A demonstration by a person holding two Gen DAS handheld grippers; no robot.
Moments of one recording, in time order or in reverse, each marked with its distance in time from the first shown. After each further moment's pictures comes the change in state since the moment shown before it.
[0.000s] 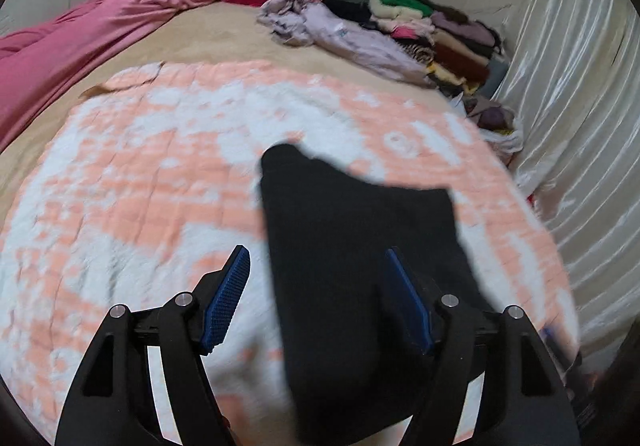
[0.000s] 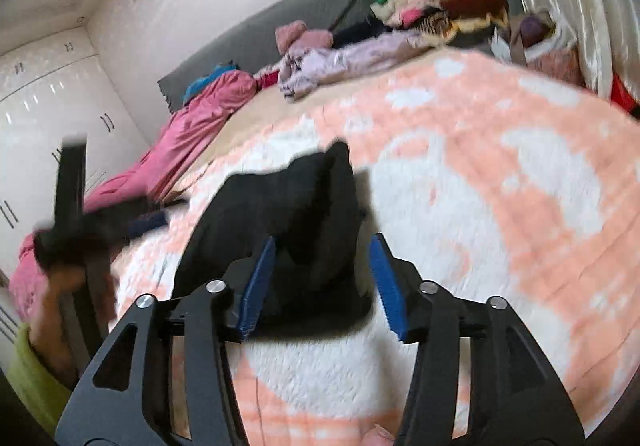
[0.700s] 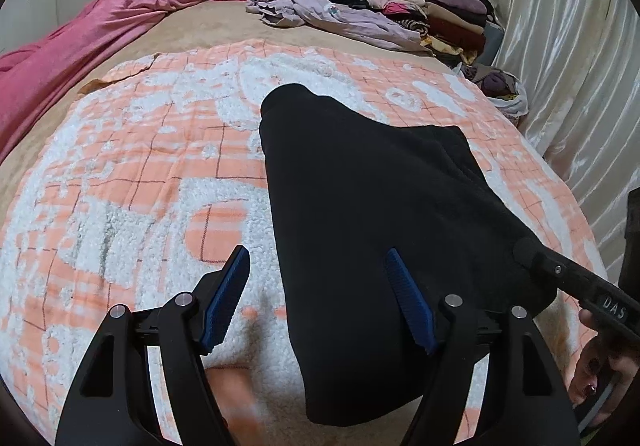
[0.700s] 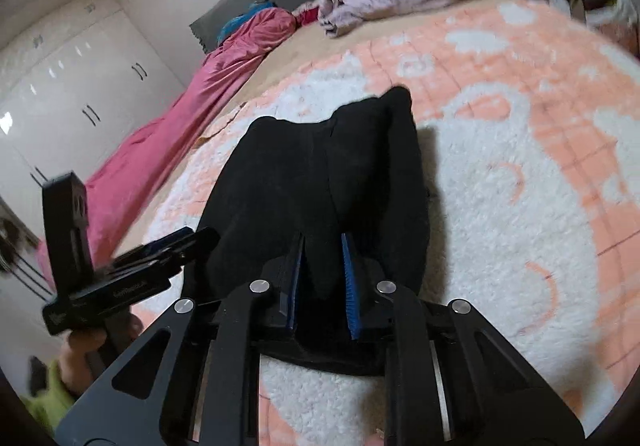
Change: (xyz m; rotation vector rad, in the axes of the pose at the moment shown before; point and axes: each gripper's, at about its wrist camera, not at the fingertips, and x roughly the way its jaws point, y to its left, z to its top) left arm 0.016 -0.010 -0.039 0.102 0.024 0.039; right arm 0.064 0.014 -0.011 -0.079 0.270 0.080
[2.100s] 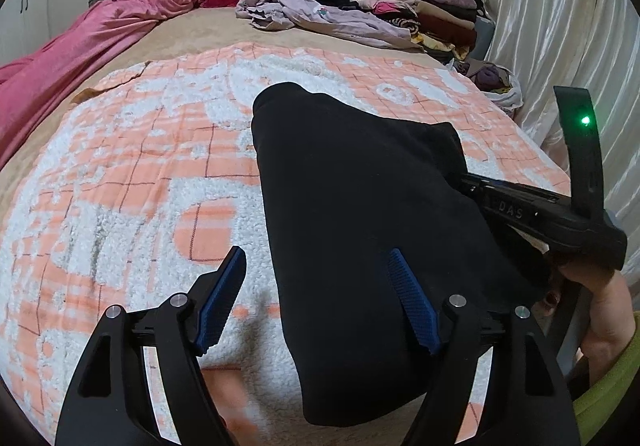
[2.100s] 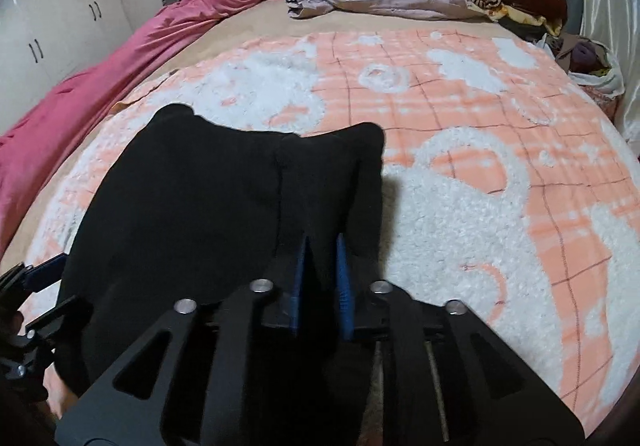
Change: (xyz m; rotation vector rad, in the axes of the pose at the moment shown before) left arm 0.005 -0.008 -0.008 0.049 -0.020 0.005; right arm 0.067 -0.014 0.051 -0.113 0.040 -0.218
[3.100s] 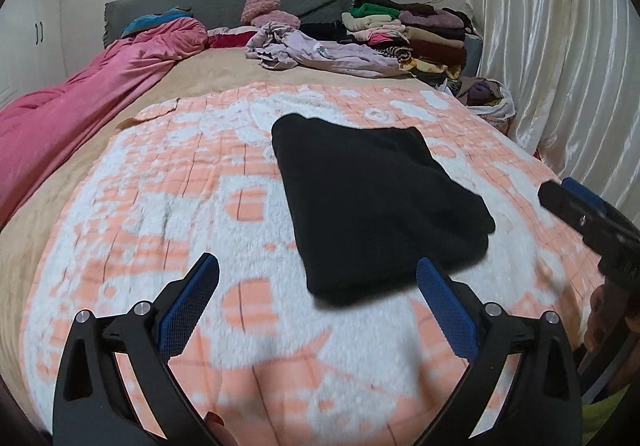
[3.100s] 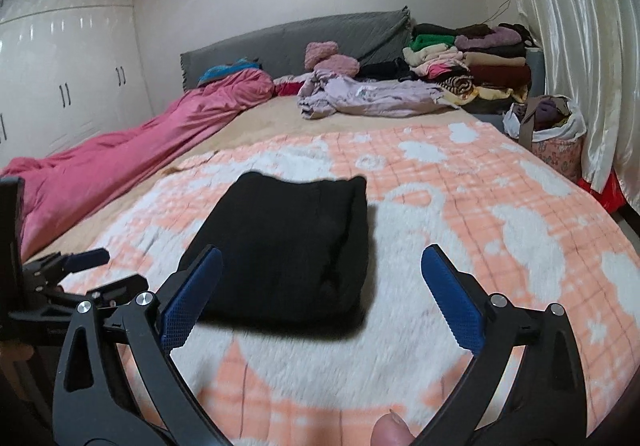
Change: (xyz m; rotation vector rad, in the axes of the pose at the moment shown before) left arm -0.106 -0.011 -0.058 0.052 -0.128 0.045; right arm -0.172 0.036 -0.102 -0.026 -0.339 -0.008
